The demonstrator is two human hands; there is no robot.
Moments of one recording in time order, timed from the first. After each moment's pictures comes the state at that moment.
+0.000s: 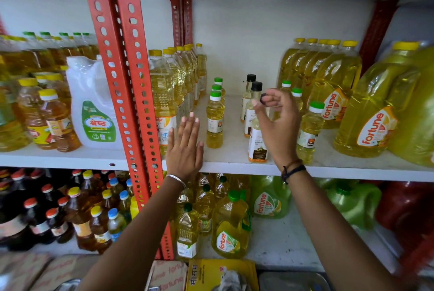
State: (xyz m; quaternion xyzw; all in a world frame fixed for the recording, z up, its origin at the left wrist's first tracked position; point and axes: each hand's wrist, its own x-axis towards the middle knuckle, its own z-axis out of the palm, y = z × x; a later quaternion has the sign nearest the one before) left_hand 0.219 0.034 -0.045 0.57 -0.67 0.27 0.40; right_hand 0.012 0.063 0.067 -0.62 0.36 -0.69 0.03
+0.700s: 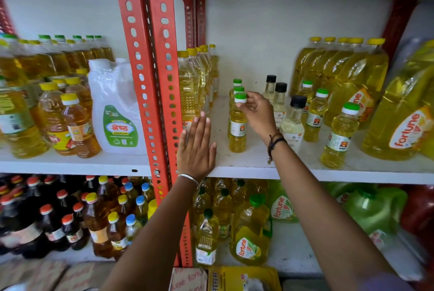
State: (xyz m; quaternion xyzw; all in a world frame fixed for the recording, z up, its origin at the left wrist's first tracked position) left_hand 0.258 0.021 -0.046 0.58 -0.63 0.37 0.36; right_hand 0.096 -0.022 0.064 -0.66 0.44 -0.55 0.25
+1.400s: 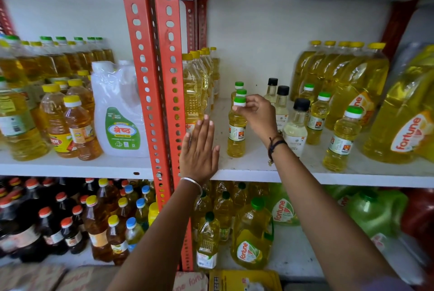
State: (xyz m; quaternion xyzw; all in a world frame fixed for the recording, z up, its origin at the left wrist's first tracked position) left_hand 0.257 0.022 -0.045 0.58 -0.63 0.37 0.37; right_hand 0.103 -0.017 0.067 -0.65 0.45 -0.56 0.25
